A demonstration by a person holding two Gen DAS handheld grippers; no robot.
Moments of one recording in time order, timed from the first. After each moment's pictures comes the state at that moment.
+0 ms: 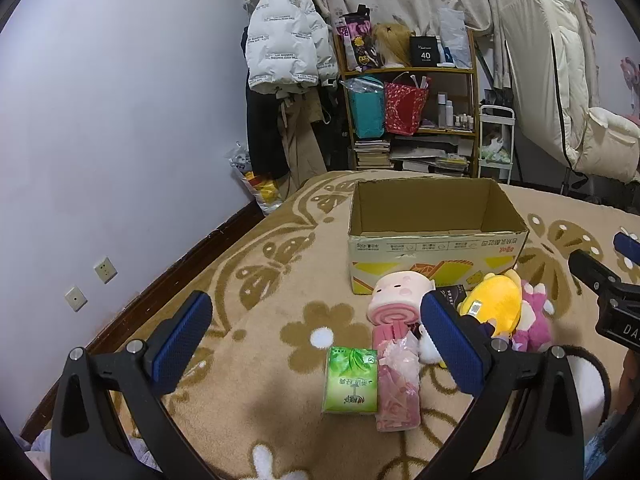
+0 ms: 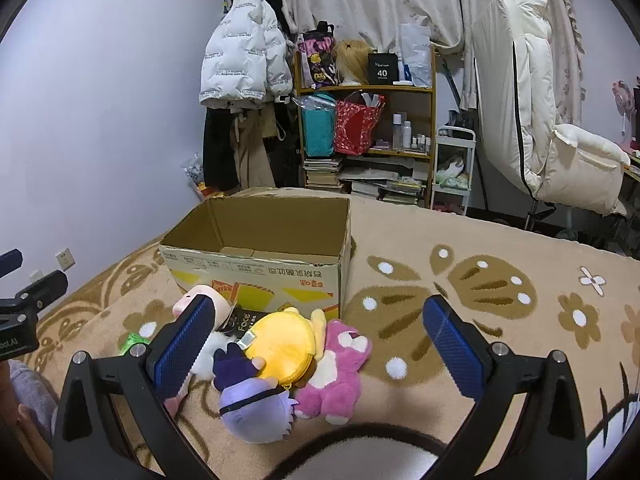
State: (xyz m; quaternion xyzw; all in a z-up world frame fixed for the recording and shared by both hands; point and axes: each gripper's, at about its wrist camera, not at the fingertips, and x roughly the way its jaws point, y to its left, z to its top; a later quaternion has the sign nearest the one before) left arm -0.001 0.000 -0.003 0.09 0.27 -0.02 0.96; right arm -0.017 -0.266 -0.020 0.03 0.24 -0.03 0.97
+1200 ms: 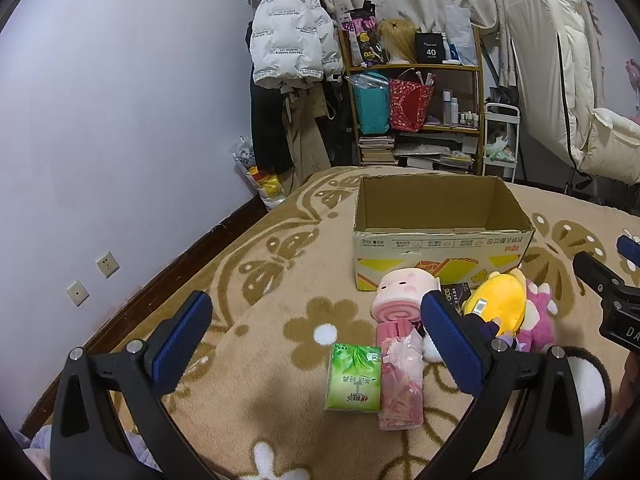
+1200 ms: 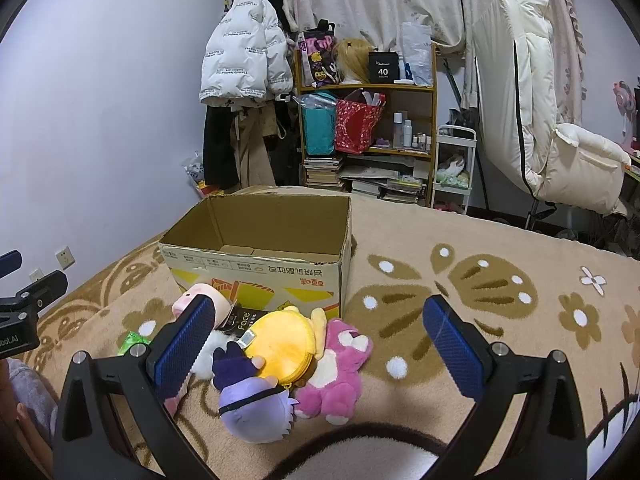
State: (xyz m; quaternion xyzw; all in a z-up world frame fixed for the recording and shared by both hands) left arm 0.003 0.003 -0.006 0.08 0.28 -0.01 0.96; right arm -0.015 -0.258 -0.027 0.03 0.25 -0.03 0.97
